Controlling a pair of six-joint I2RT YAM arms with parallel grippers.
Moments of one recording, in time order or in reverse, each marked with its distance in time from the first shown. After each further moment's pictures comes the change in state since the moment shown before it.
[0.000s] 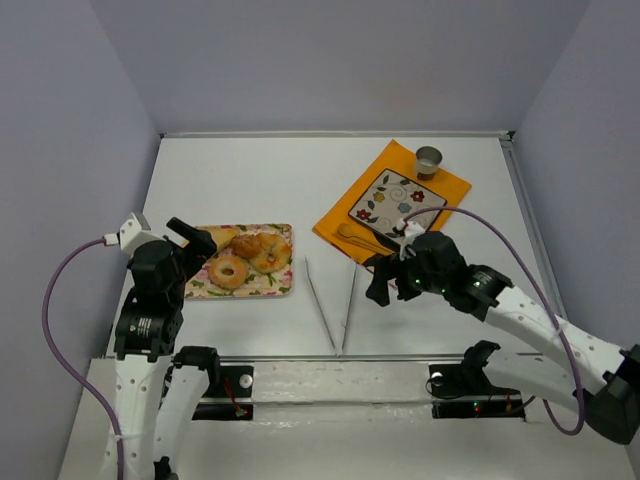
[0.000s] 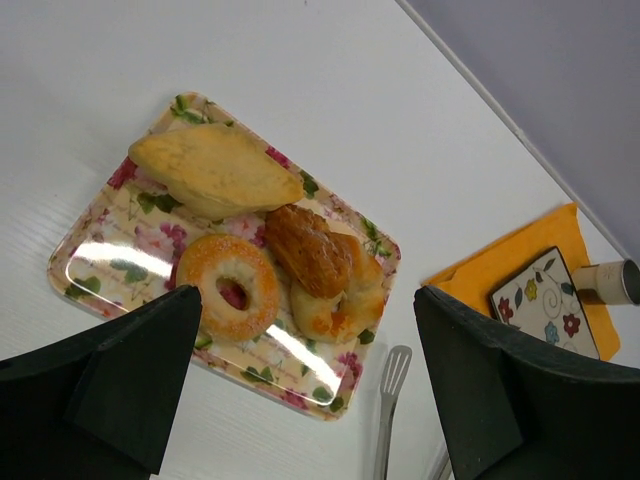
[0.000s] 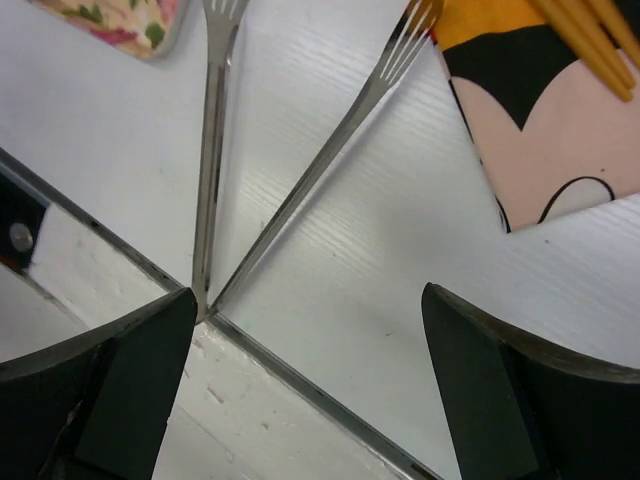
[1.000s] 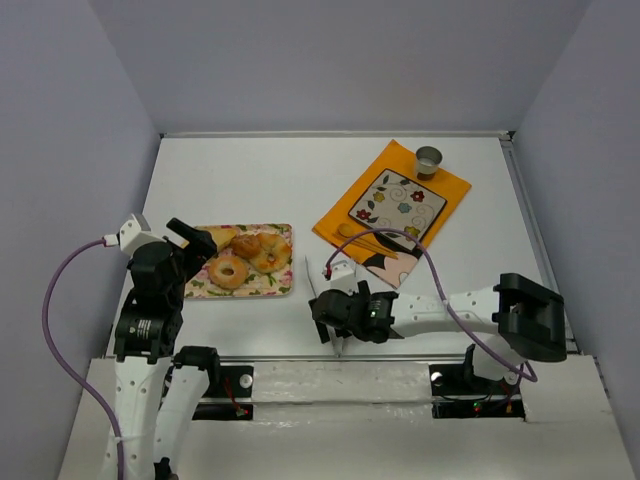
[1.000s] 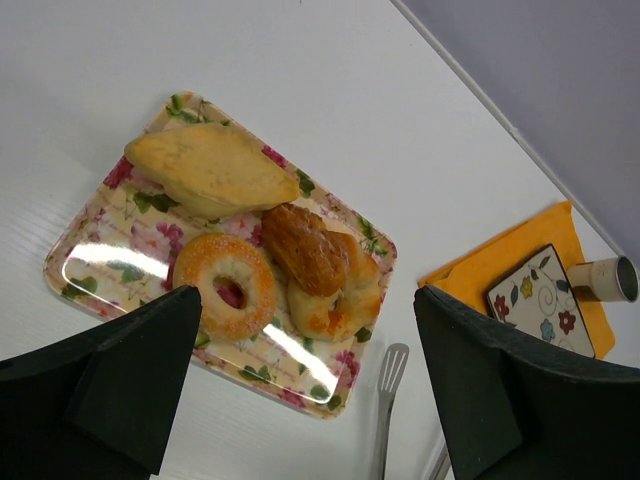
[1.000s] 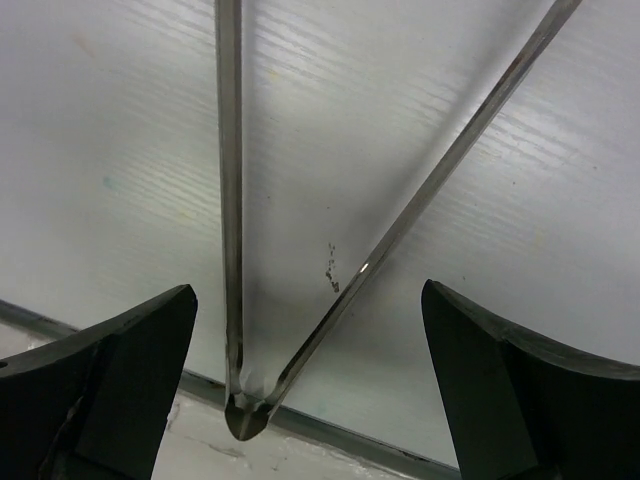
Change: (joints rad) left arm 0.000 -0.008 -0.002 0.000 0.008 0.000; right arm 0.636 0.669 0.190 0.076 0.580 0.389
